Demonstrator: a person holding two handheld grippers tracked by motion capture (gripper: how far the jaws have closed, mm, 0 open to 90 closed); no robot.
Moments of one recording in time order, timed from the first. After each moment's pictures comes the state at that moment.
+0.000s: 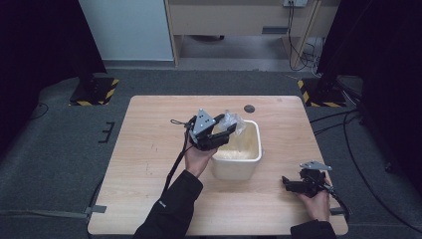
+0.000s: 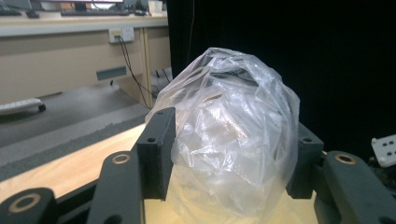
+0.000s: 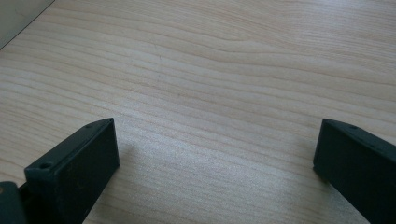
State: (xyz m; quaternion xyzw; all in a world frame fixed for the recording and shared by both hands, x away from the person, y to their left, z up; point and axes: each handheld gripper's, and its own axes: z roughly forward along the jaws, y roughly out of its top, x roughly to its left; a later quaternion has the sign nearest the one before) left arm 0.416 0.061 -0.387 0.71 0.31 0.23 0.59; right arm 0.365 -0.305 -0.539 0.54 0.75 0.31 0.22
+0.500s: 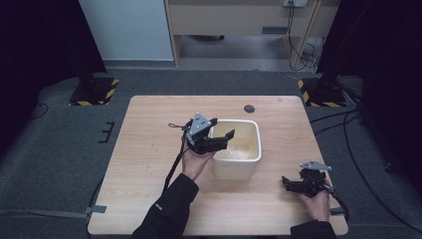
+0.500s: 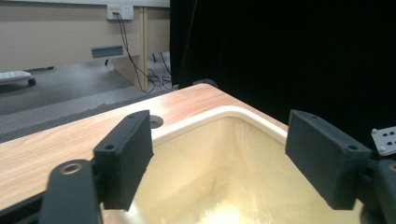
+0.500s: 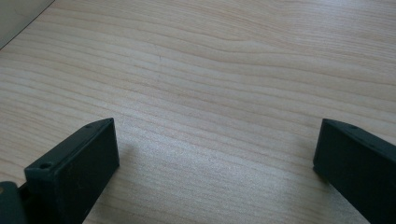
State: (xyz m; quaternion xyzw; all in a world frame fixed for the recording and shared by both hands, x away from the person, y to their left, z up) left arm 0.416 0.077 -0.402 0.71 0.34 0.19 0.59; right arm 0.365 -0.305 -0.539 0.54 0.75 0.31 0.22
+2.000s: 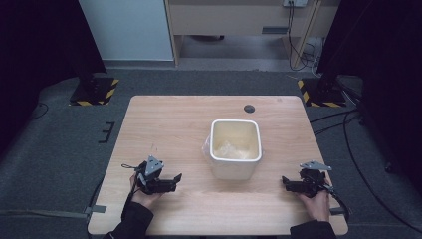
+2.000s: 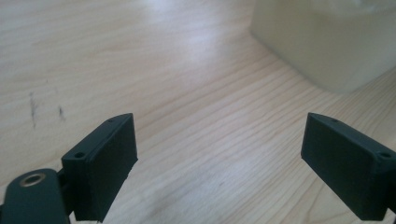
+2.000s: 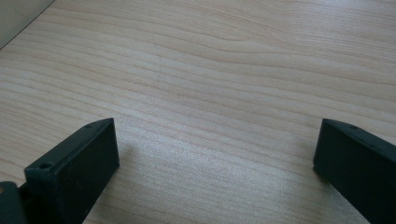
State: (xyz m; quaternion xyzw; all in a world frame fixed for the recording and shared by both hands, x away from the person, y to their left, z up) left arm 0.344 0.213 -0.504 0.78 0.43 0.20 0.40; right arm 0.365 -0.305 -0.539 0.54 0.75 0.31 0.22
